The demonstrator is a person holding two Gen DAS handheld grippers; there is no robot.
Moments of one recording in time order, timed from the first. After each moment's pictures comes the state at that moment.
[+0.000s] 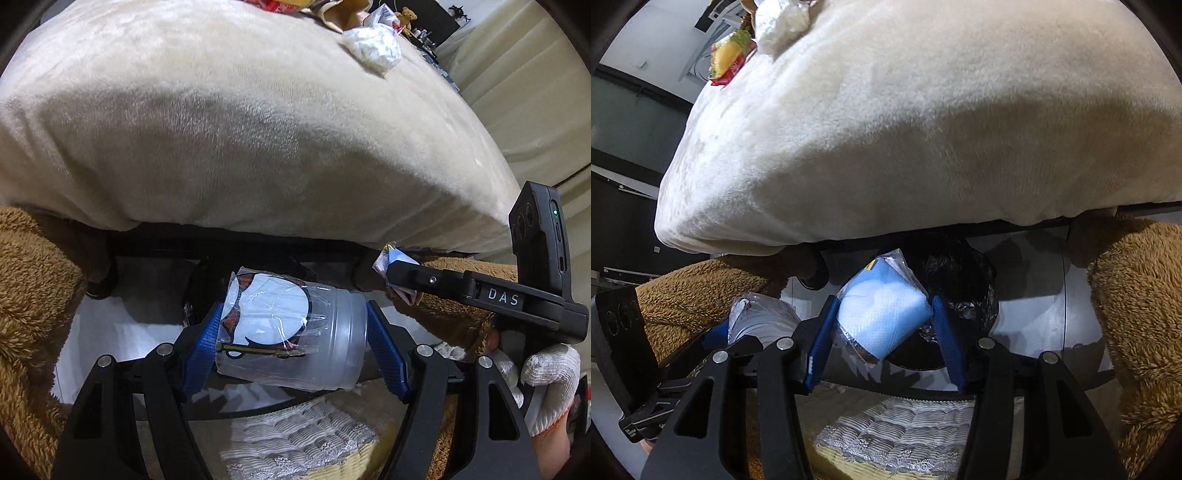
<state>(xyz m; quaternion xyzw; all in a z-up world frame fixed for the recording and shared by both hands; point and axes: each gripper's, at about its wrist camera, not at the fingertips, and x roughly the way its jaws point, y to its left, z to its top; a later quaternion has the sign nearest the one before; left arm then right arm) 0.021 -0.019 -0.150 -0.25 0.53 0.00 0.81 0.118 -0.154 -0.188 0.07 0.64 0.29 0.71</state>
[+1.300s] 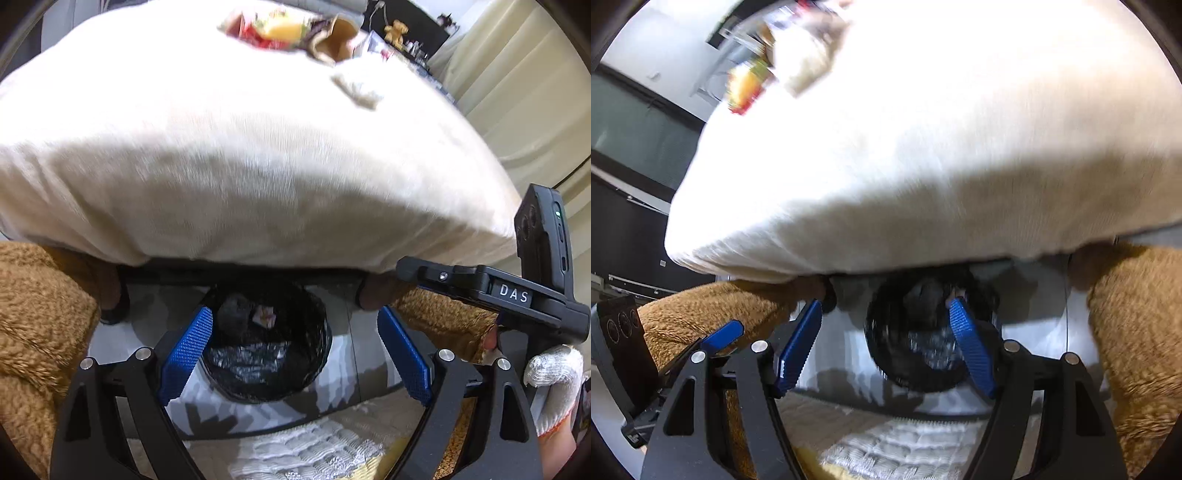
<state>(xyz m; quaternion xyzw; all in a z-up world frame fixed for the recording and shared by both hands) 0.020 -0.013 -0.123 -0.22 0.48 0.01 0.85 0.120 -0.152 -0.156 0.09 0.58 0.30 0.75</state>
